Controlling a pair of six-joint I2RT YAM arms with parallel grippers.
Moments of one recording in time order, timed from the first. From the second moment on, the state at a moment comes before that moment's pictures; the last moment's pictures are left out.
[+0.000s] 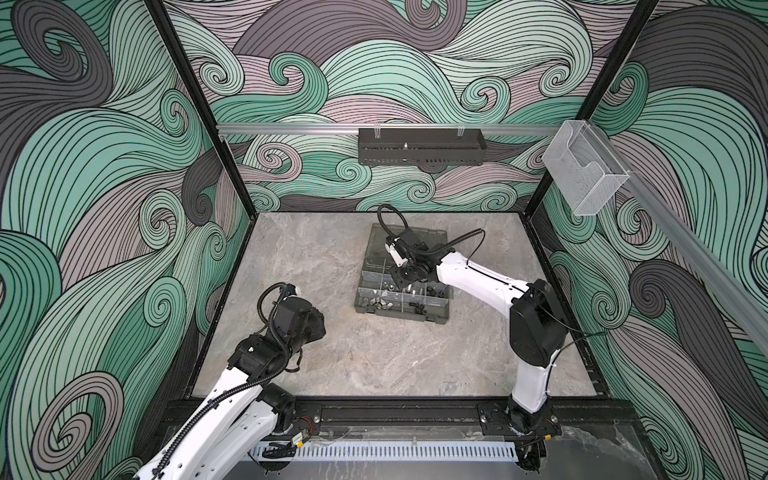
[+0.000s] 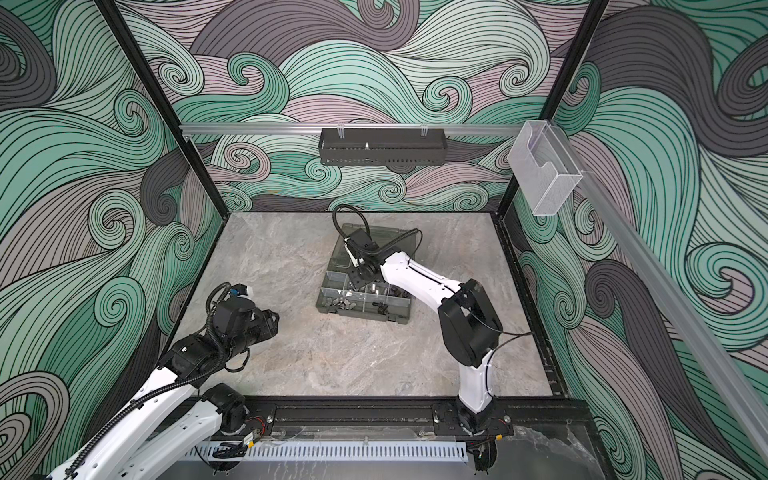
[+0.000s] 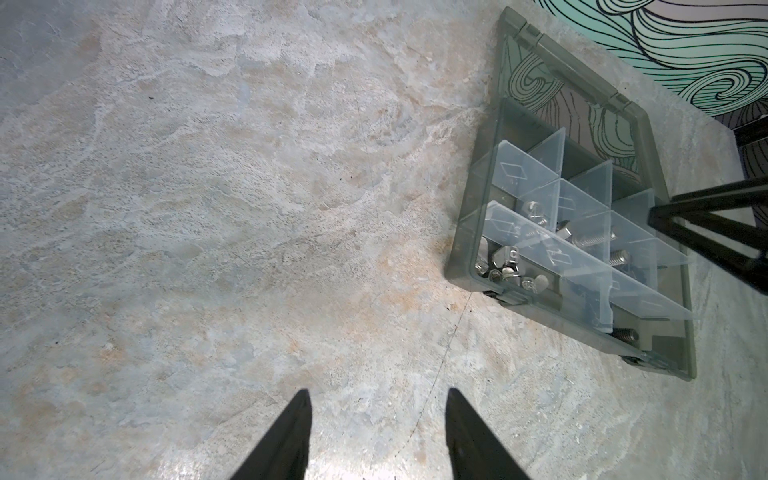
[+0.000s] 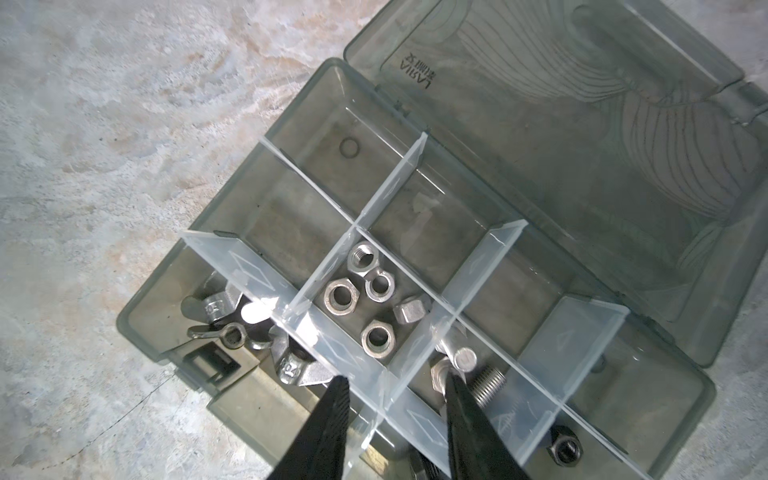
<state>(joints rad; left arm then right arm) -0.46 0.65 0.61 -0.78 -0.22 -0.70 0.71 1.84 1.51 -0.69 0.09 0.11</state>
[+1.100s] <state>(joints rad) -0.20 0.92 0.48 -0.05 -0.79 -0.16 0.21 0.86 0.52 -0.09 0.44 0.07</state>
